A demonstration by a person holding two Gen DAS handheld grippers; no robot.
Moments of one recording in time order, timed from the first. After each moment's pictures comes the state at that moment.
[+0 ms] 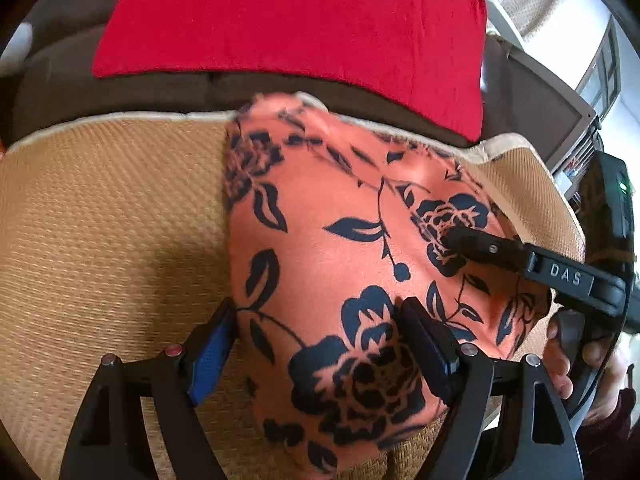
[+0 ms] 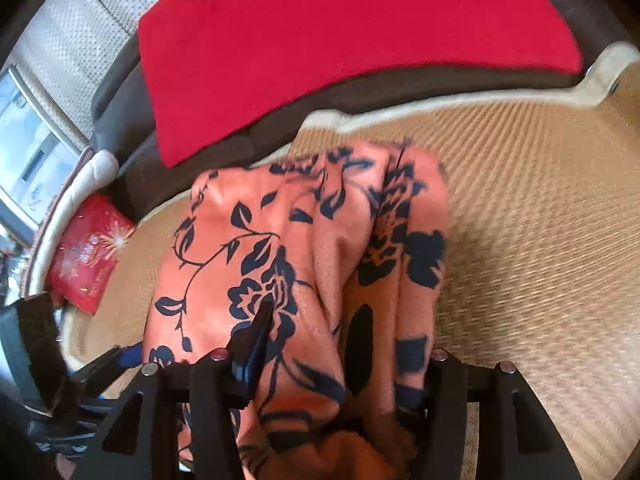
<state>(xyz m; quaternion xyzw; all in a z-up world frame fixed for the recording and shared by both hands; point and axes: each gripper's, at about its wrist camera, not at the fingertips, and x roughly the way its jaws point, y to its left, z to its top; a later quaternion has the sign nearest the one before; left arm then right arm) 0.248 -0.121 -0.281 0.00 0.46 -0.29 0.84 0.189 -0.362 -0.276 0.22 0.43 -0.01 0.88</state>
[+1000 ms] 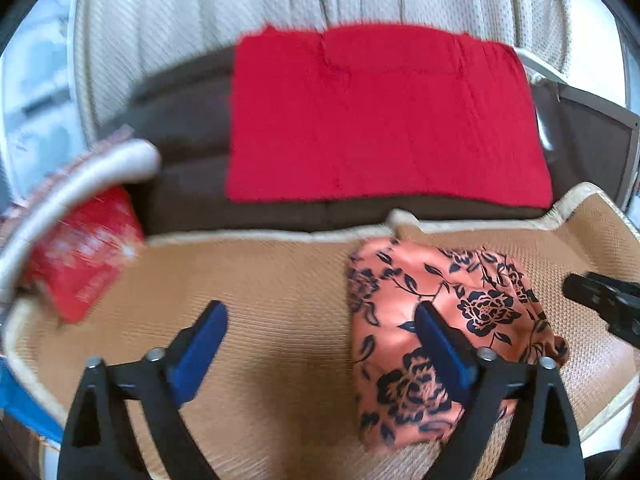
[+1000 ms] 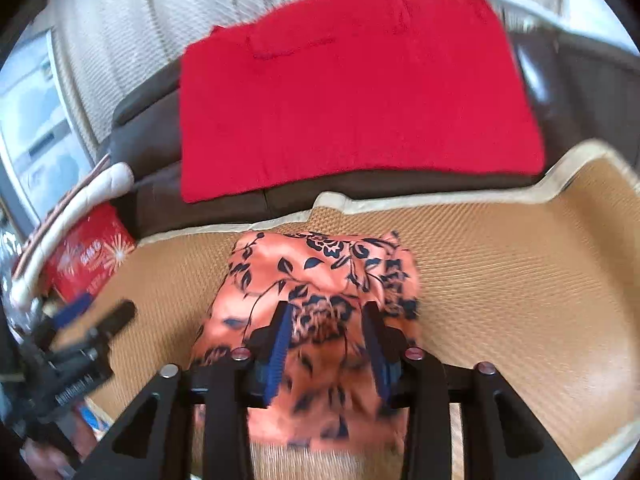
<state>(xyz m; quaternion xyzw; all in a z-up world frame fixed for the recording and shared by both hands) 0.176 -0.089 -0.177 0.08 0.29 -0.09 0.95 0.126 -0.310 -0.175 0.12 0.35 -0.05 0.93</state>
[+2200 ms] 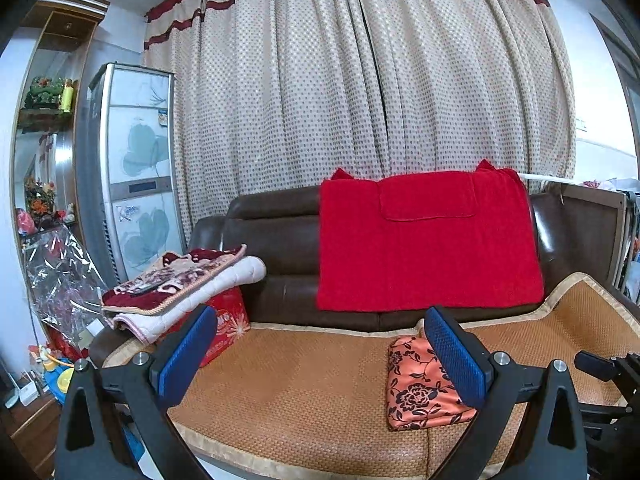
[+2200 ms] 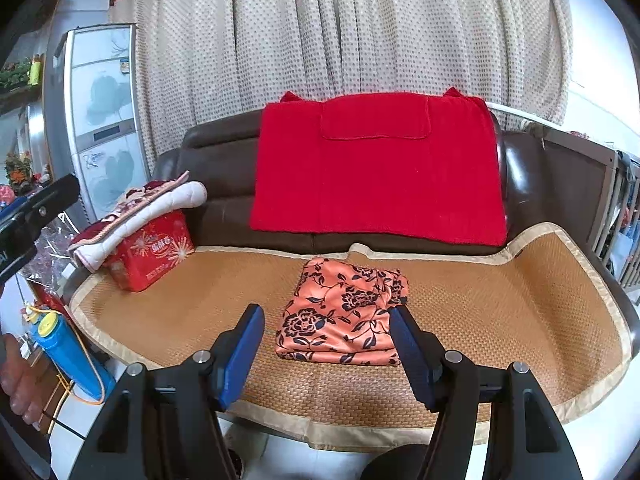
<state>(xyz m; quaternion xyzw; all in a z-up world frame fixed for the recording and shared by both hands) -0.050 -0.022 0.009 0.06 0.11 -0.01 0.99 -0.090 -0.222 -0.039 0.04 0.26 -0.03 0.97</state>
